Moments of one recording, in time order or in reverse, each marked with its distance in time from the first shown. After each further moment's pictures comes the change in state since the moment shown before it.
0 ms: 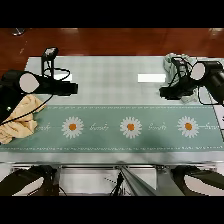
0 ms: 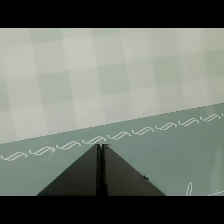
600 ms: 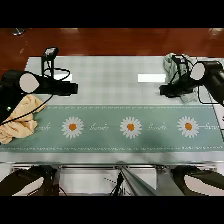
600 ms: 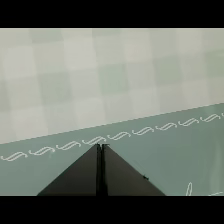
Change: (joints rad) left arm 0.000 0.000 0.000 0.000 0.003 0.000; right arm 0.000 0.000 0.000 -0.034 -0.096 0.001
